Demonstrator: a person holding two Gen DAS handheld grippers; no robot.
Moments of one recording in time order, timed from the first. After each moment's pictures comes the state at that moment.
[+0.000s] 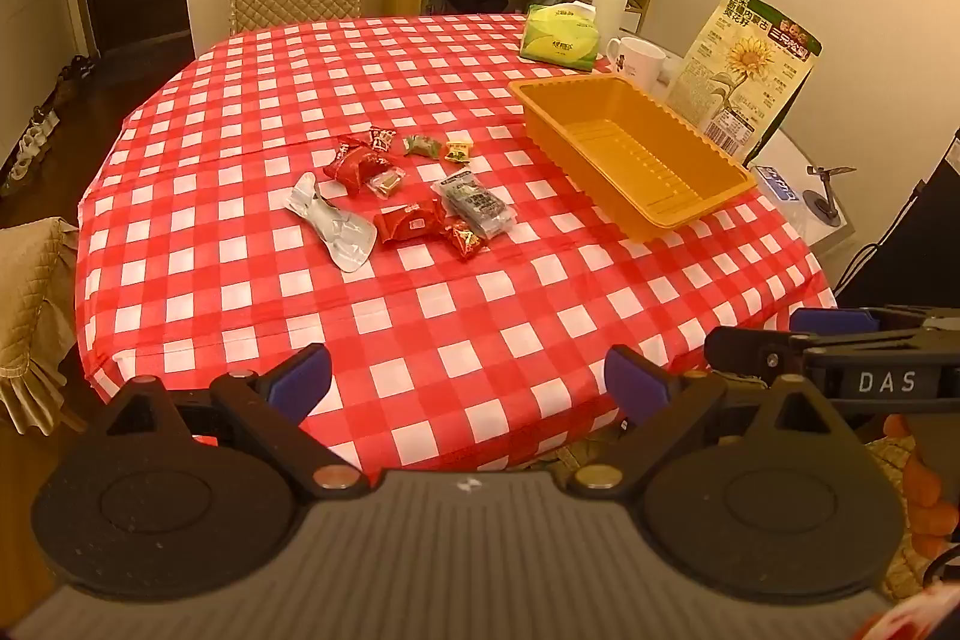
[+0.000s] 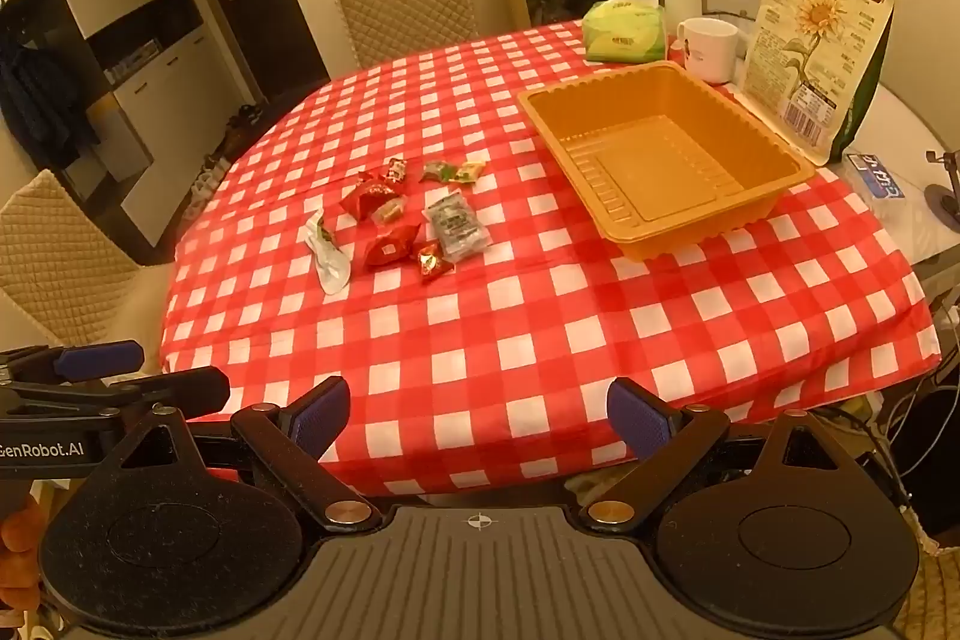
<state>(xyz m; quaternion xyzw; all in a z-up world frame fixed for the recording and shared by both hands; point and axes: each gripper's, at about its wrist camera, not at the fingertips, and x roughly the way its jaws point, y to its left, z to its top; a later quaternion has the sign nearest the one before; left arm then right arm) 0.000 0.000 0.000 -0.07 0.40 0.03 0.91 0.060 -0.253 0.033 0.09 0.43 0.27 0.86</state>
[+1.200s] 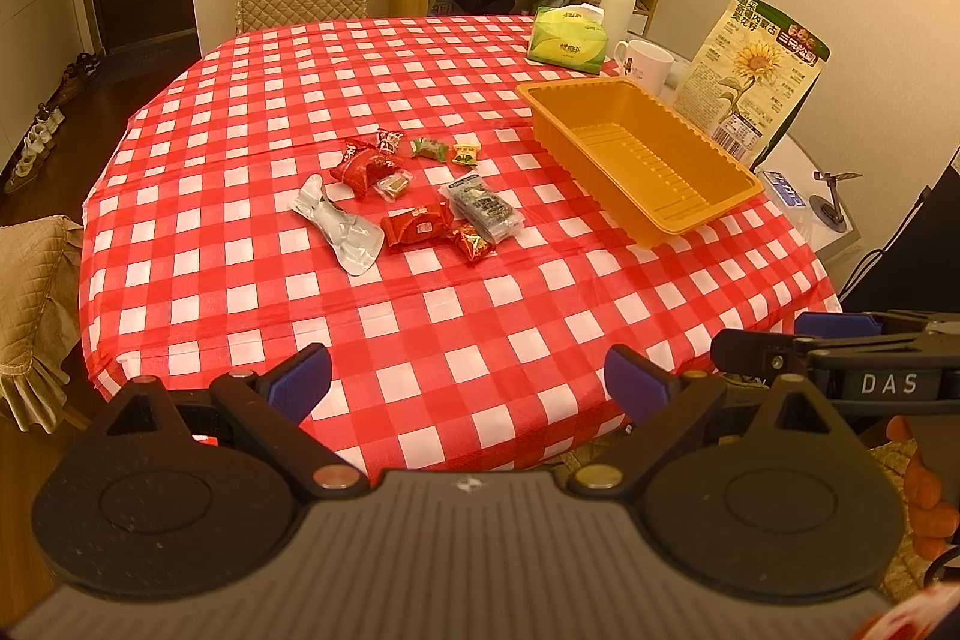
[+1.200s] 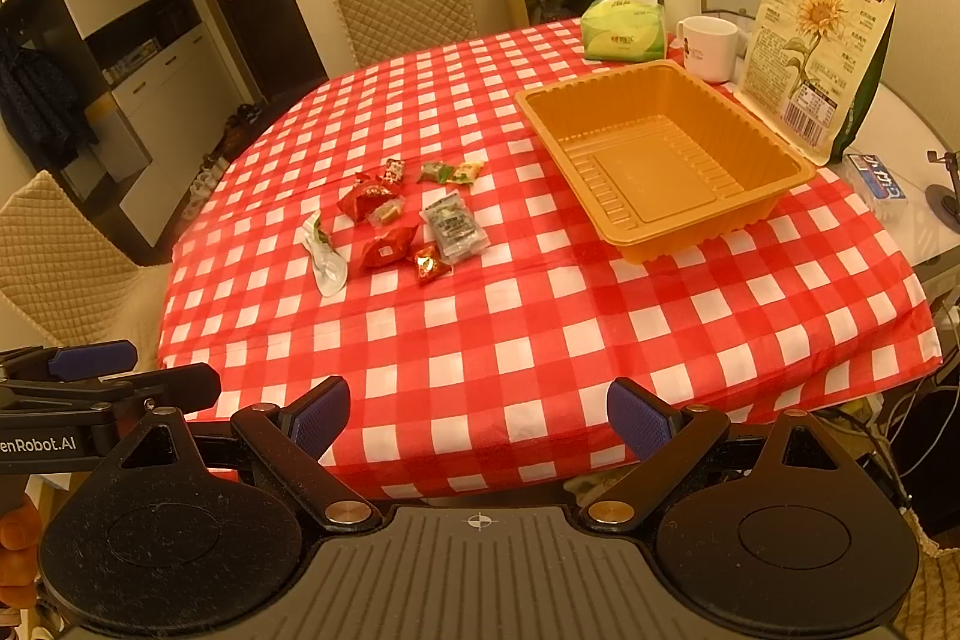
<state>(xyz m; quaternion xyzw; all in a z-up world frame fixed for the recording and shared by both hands) 0.000 0.000 0.000 -0.08 0.40 0.03 0.91 0.064 -0.252 0.031 0.09 0.43 0.27 0.86</state>
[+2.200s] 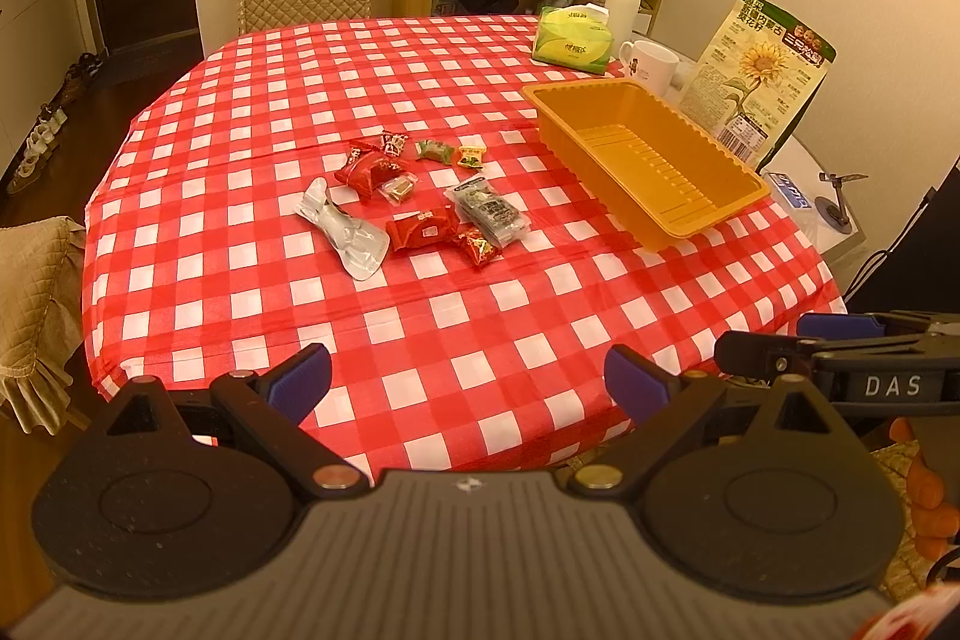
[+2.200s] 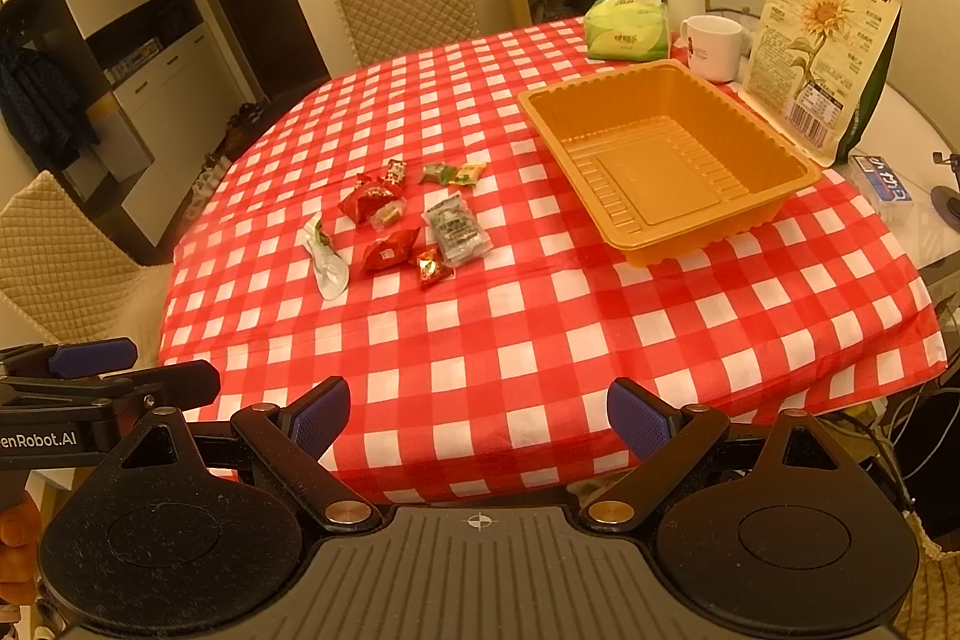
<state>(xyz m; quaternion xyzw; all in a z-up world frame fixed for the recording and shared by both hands) 0.000 0.000 0.000 -0.08 0.40 0.03 0.91 0.068 -0.250 0.030 0.09 0.43 0.27 0.86</state>
